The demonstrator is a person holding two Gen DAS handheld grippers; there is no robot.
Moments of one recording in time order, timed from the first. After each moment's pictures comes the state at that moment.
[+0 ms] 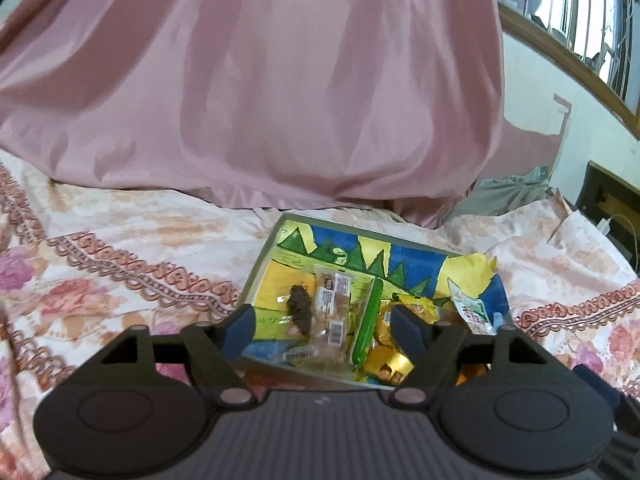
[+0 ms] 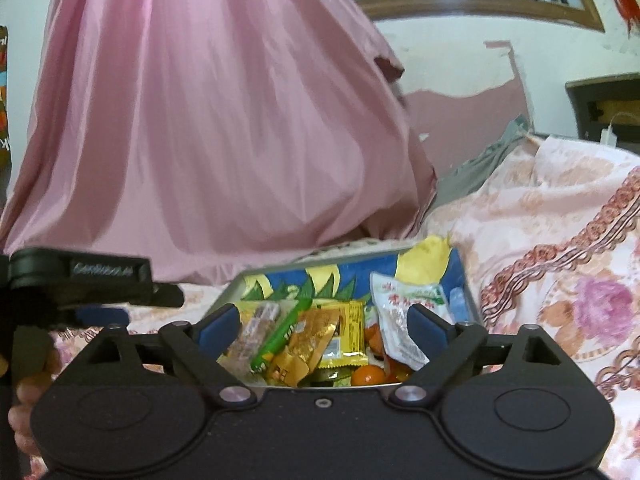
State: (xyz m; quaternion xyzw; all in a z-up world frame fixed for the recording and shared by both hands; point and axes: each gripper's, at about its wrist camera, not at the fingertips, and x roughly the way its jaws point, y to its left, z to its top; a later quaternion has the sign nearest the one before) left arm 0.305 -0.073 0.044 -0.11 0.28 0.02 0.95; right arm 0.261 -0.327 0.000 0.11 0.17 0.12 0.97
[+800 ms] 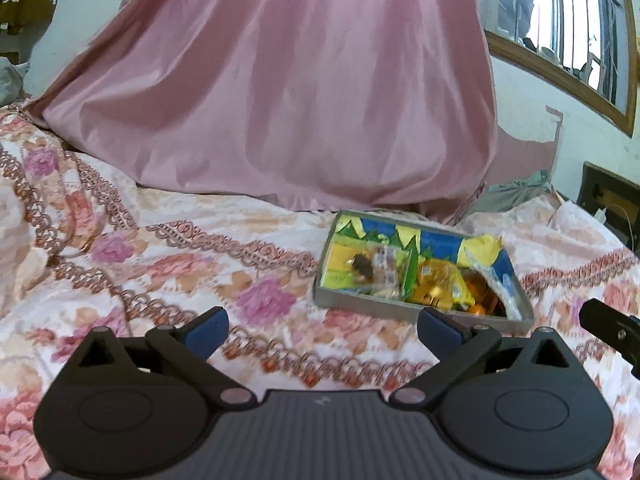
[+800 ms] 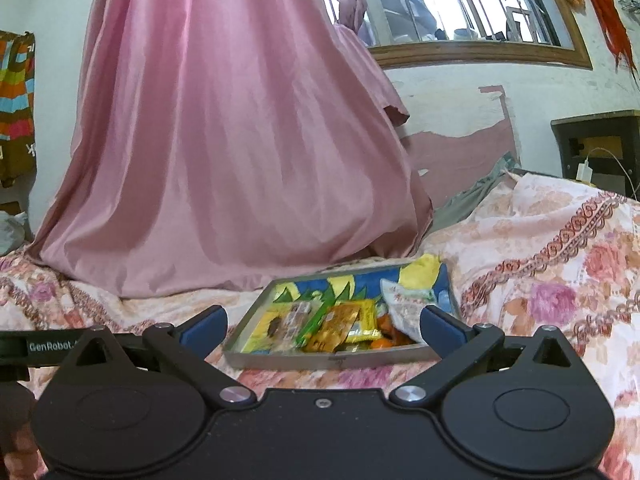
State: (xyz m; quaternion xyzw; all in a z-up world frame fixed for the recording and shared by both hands) left arm 0.139 -0.037 0.042 -0.08 0.24 0.06 0.97; right arm 0.126 -0.319 0.028 0.11 0.14 0.12 0.98
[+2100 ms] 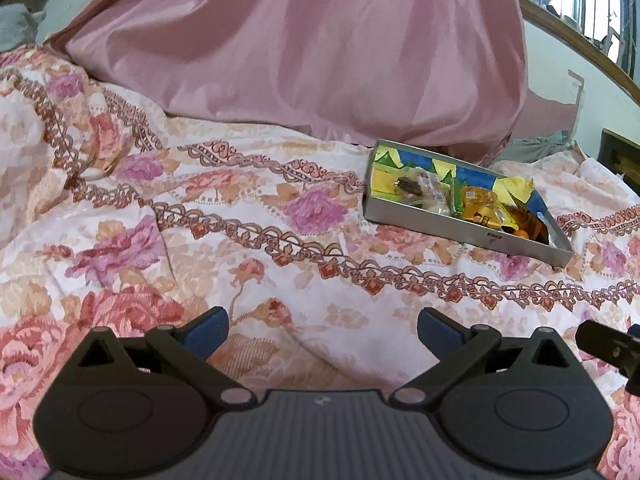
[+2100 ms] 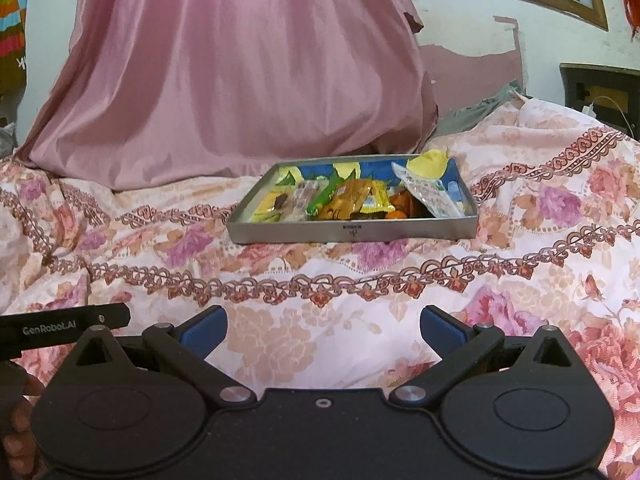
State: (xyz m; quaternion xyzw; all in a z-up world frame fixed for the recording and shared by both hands) left arm 0.115 0.008 -0.033 -0.10 0.30 0.06 0.95; right arm 0.107 -0.267 -0.030 0.05 0.27 0.11 0.96
